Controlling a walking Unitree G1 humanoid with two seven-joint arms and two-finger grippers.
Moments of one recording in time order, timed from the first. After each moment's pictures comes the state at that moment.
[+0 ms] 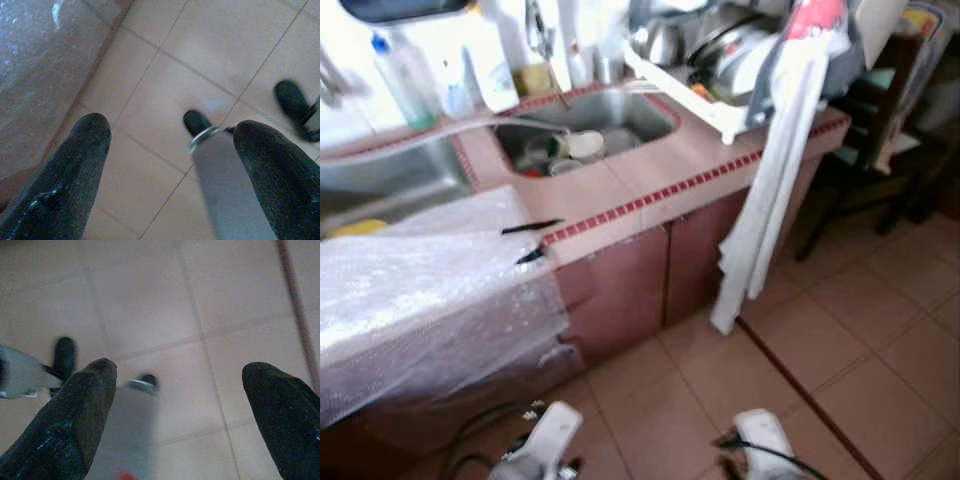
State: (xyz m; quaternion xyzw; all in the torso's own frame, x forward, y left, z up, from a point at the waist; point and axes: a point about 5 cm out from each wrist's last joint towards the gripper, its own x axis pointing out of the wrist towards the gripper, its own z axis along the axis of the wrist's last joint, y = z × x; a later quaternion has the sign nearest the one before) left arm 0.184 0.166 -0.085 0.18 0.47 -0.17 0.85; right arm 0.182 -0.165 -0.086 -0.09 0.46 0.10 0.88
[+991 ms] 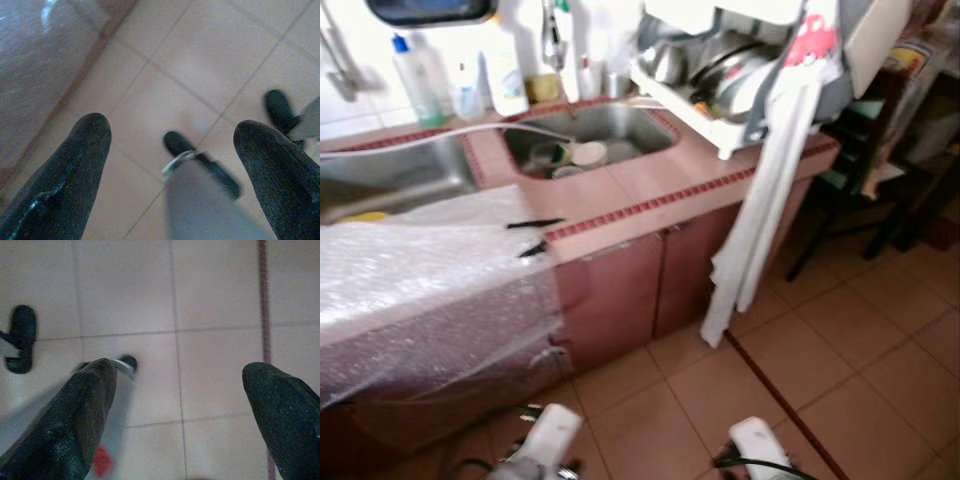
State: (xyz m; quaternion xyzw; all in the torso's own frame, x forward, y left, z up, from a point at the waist) left arm 0.186 0.167 -0.085 0.17 0.47 -0.16 0.85; right arm 0.173 -0.172 -0.090 -0.16 0.47 0.14 0.86
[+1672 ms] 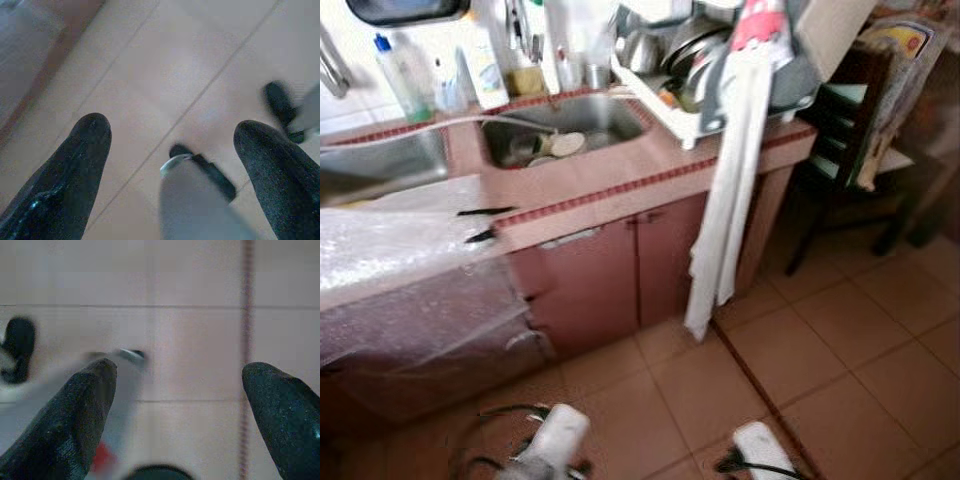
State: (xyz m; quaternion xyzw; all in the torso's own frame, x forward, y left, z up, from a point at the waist) left arm 0.186 0.143 -0.085 0.16 0.46 -0.19 0.85; right arm 0.166 -0.188 -0.091 -0.17 0.48 0.12 0.85
